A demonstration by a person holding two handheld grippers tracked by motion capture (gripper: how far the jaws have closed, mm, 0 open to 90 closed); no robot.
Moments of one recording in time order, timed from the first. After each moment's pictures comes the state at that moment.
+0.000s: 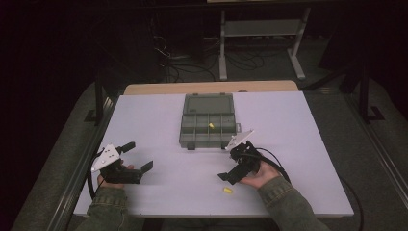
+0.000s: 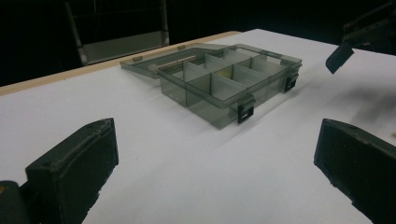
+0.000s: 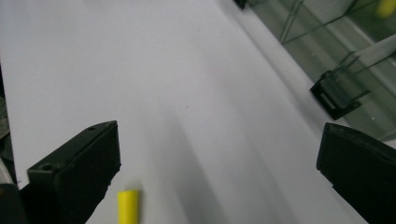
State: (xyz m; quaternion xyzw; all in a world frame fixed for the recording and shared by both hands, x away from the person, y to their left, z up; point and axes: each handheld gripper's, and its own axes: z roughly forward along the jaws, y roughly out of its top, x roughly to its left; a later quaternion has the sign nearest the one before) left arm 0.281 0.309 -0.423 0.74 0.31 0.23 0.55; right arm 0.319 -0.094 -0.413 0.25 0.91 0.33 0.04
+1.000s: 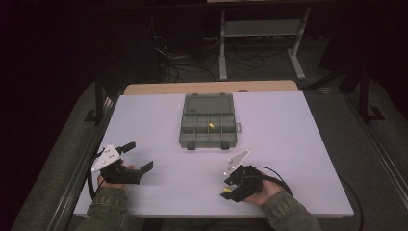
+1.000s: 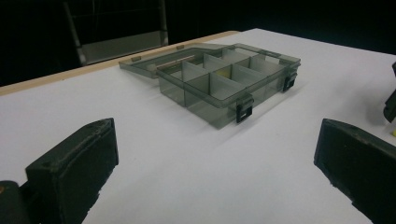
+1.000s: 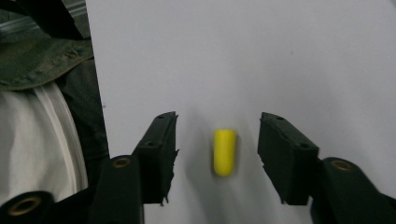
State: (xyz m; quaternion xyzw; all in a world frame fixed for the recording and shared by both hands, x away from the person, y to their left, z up) left arm 0.281 0.309 -0.423 0.74 0.31 0.23 0.55; right arm 0.272 -0.090 -0.428 0.17 0.94 0.29 -0.01
